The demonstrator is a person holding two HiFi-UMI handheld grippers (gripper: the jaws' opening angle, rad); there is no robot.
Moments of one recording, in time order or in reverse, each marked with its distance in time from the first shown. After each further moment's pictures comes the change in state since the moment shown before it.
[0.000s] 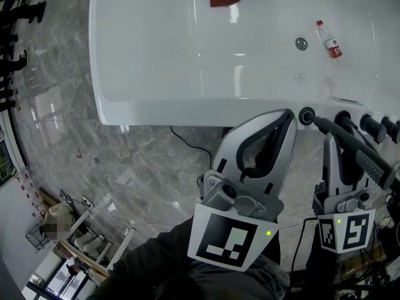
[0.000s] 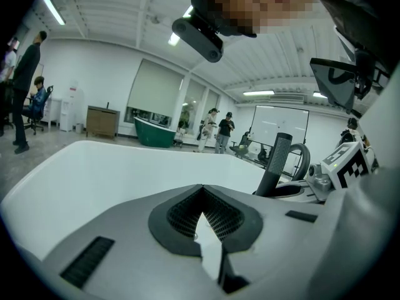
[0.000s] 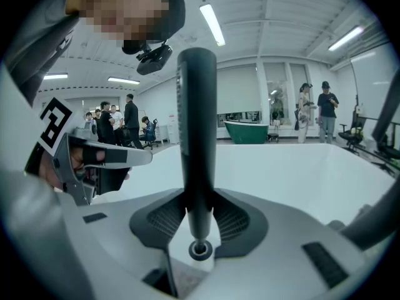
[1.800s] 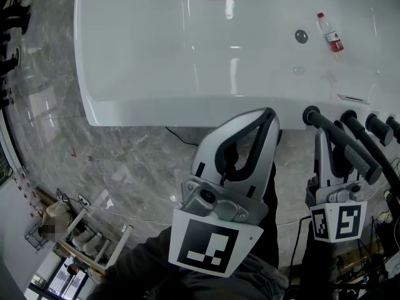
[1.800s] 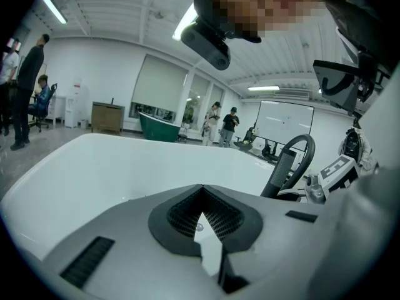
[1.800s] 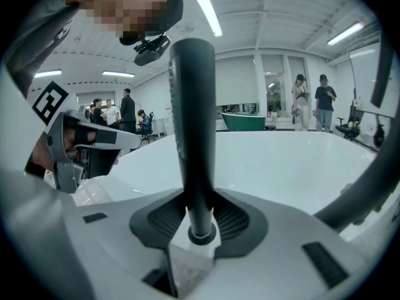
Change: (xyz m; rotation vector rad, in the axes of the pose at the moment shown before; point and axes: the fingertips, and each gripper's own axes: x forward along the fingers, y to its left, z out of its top) left arm -0.006 0.024 -0.032 -0.019 0.052 0.037; right arm 0.021 0.000 -0.054 0.018 0.064 -0.023
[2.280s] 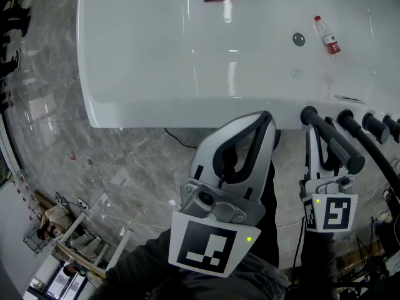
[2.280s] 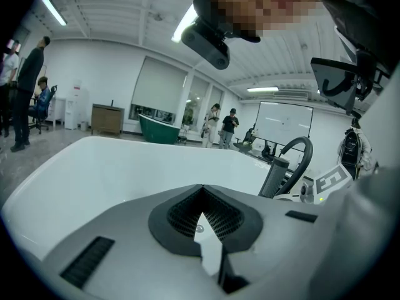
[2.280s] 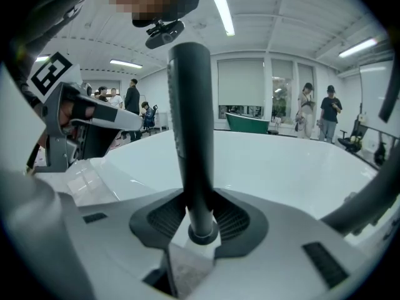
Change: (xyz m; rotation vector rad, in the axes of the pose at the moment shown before) left arm -0.010 0.002 0.008 0.008 -0.011 -0.002; right arm 0.011 0.012 -0.007 -0.105 0.025 -0.021
